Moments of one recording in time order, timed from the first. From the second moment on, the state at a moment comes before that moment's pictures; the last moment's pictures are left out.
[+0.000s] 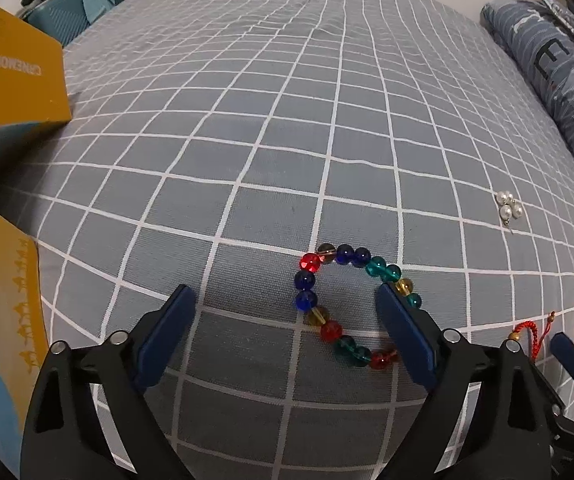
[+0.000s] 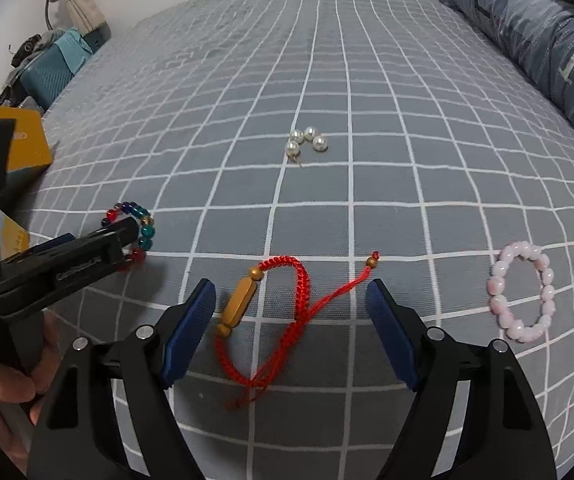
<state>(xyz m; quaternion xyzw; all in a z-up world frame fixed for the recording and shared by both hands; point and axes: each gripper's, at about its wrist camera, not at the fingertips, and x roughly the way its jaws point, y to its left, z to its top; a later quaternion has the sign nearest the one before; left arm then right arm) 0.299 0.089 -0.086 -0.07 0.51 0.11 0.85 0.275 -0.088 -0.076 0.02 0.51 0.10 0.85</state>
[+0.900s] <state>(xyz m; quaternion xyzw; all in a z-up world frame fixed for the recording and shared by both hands) 0.276 0.070 -0.053 -0.06 0.49 0.08 0.87 0.268 -0.088 -0.069 0.02 0.50 0.08 0.86</state>
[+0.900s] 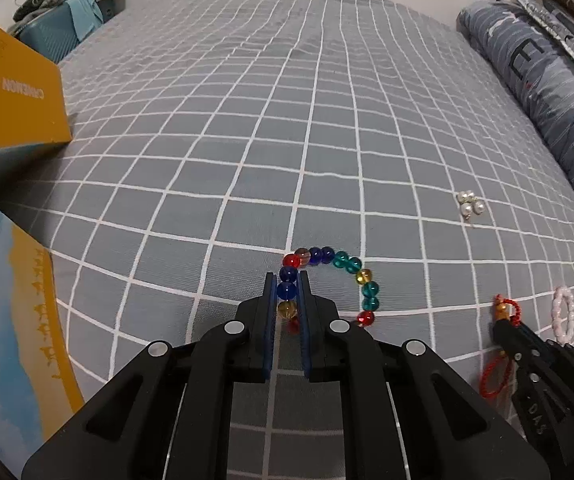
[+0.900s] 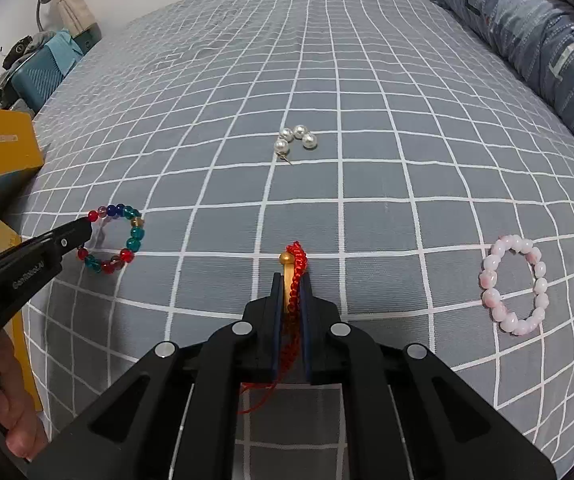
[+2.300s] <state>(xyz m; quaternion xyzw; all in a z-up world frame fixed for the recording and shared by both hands) 0.187 0.065 0.038 -0.04 0.40 0.06 0.91 0.203 -0.075 0.011 -0.02 0.39 0.08 0.92</state>
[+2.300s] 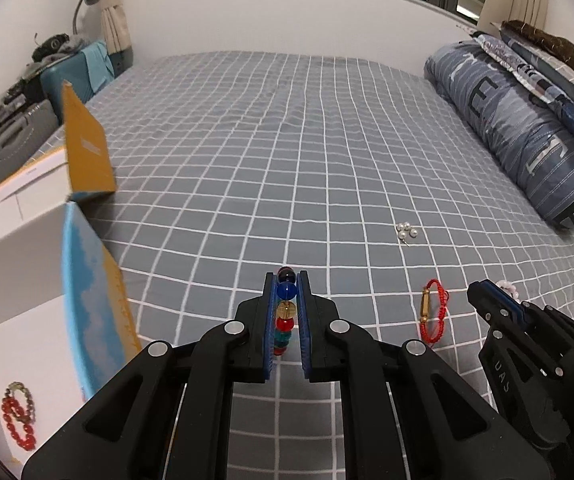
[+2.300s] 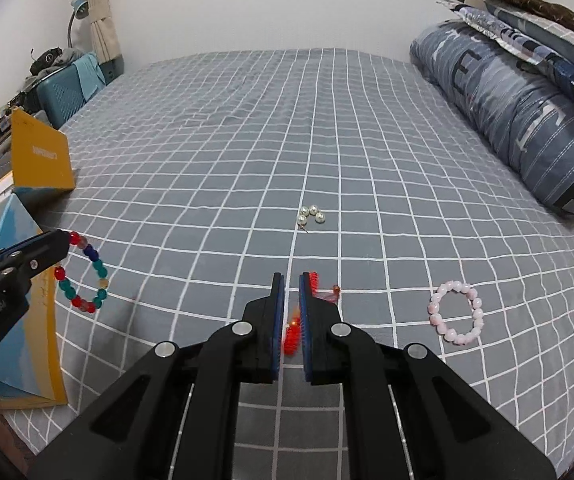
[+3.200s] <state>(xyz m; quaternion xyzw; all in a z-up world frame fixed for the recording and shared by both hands) 0.160 0.090 0.041 -0.05 0.41 0.07 0.91 0.246 -0.081 -0.031 -0.02 0.49 0.05 0.87</state>
